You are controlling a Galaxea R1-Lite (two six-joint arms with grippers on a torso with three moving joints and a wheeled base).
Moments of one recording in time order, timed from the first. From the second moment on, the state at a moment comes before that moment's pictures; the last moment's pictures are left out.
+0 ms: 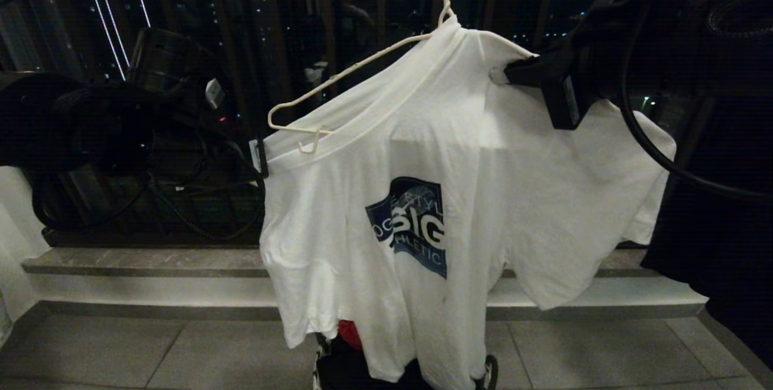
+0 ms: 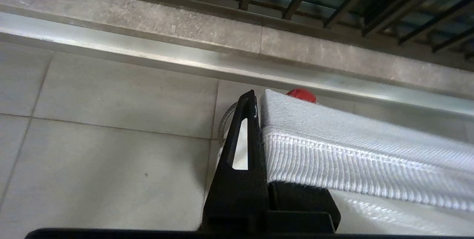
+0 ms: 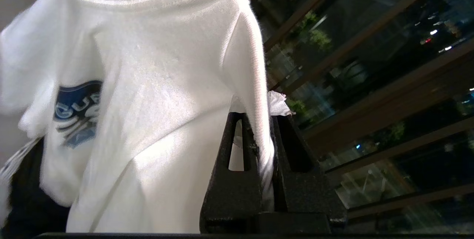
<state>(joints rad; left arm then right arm) -0.28 1.69 -1.42 0.31 0.19 -0.39 0.53 1.58 -1.62 0.18 0.01 -0.57</state>
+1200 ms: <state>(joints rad) -0.31 1.69 -1.39 0.31 0.16 -0.36 0.61 1.58 -1.66 0.17 0.02 -0.52</state>
